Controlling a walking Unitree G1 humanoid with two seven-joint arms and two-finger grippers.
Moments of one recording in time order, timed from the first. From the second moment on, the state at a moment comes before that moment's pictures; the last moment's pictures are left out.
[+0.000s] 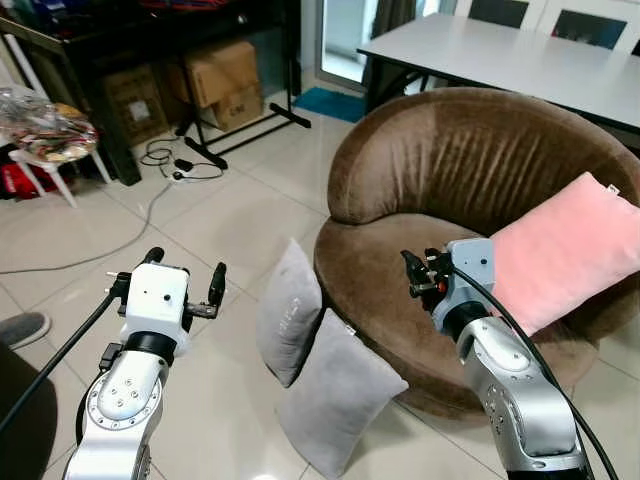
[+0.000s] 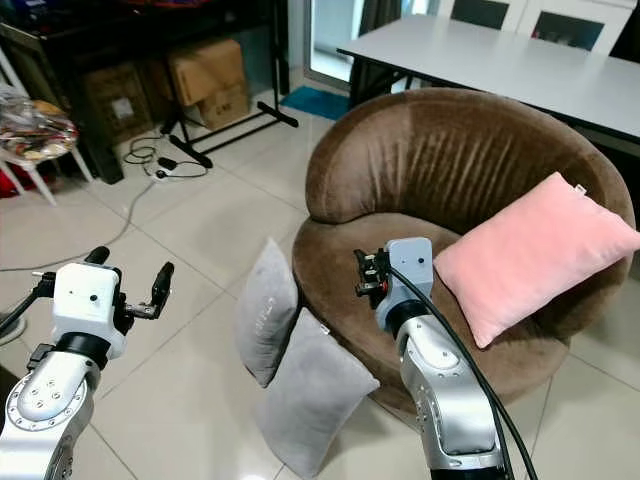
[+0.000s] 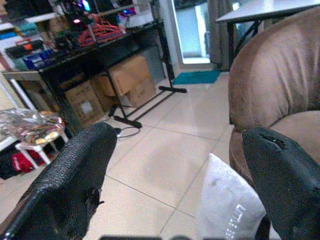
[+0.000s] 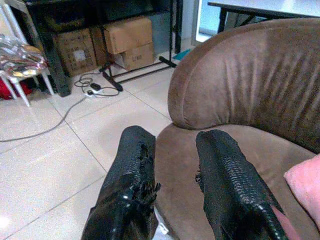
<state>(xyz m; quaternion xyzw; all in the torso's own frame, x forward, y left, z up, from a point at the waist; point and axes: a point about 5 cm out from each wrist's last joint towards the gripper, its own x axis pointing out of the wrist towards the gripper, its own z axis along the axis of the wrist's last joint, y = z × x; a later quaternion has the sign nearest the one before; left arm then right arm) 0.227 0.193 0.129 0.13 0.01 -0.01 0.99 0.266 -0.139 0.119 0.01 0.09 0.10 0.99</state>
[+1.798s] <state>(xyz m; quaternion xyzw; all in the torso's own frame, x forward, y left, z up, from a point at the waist) 0.225 0.199 0.131 0.12 -0.02 0.01 0.99 0.270 -0.141 0.115 0.03 0.09 0.09 0.99</state>
